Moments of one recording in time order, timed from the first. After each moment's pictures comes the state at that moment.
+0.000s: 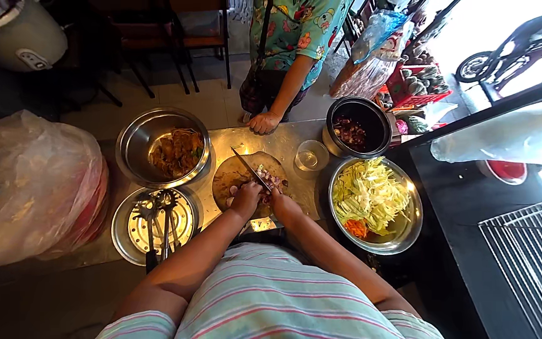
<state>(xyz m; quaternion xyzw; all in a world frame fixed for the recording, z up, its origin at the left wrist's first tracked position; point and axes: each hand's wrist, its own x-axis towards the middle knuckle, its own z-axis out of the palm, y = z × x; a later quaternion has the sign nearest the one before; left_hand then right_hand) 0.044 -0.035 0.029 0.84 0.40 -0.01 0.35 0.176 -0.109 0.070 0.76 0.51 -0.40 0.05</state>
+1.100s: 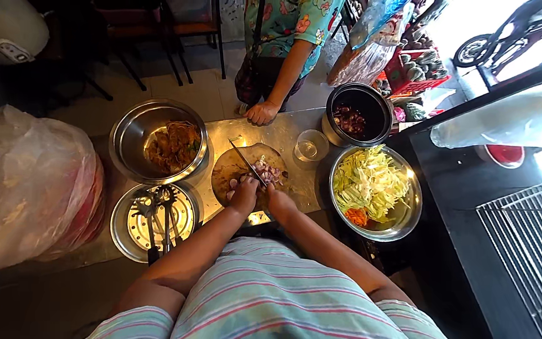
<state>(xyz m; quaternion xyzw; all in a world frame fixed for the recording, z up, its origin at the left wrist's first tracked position) 0.038 -0.042 0.026 0.83 0.43 -0.04 0.36 0.154 -0.110 0.067 0.77 0.49 -0.40 0.06</state>
